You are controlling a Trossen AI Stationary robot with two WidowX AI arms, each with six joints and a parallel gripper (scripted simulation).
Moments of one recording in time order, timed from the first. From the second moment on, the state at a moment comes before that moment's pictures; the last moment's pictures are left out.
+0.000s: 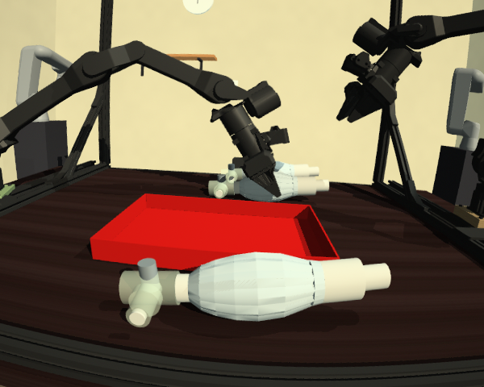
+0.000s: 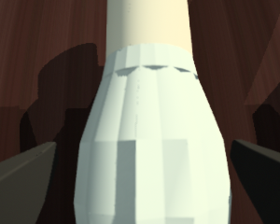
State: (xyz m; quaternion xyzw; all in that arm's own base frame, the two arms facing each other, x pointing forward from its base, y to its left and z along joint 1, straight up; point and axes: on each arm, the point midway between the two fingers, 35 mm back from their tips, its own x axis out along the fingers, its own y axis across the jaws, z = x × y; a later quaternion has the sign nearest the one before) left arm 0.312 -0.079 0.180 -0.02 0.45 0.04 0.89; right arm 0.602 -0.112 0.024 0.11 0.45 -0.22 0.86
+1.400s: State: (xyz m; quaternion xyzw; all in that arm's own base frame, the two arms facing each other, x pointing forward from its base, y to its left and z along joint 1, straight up) left arm 0.312 -0.079 0.180 -0.02 0.45 0.04 0.89; right arm 0.600 -0.112 0.023 0.11 0.45 -0.22 0.86
